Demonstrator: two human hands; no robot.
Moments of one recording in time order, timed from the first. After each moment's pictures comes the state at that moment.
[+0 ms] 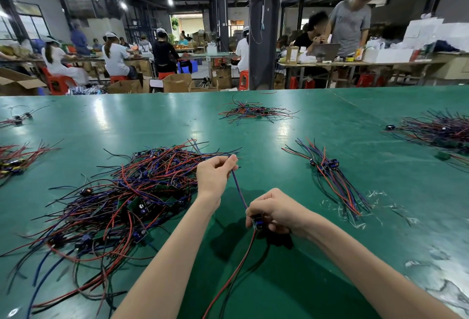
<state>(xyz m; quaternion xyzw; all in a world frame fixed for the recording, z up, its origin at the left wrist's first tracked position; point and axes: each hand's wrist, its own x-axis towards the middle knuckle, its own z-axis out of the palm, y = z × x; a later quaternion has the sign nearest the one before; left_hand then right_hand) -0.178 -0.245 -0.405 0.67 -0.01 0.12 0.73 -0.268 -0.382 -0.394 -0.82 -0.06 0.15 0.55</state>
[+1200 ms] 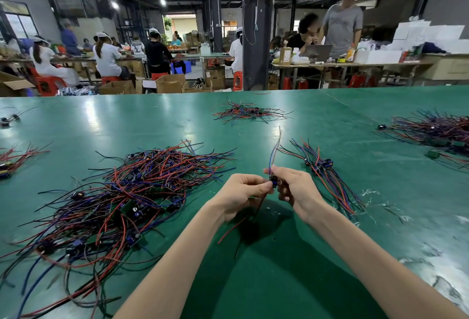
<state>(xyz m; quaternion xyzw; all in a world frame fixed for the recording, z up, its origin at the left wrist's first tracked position) -0.210 -0.274 -0.404 0.65 -0.15 -0.23 0.71 -0.238 -0.412 -0.394 -0.64 0.10 -0.07 0.76</state>
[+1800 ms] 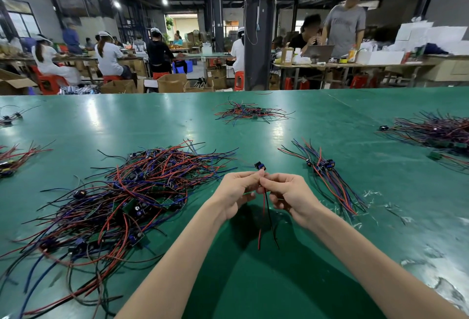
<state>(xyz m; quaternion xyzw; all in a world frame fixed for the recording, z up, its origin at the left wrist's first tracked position) -0.202 -0.272 -0.403 0.62 -0.07 -0.19 0.76 -0.249 -0.401 -0.394 -0.65 0.04 0.00 0.76</state>
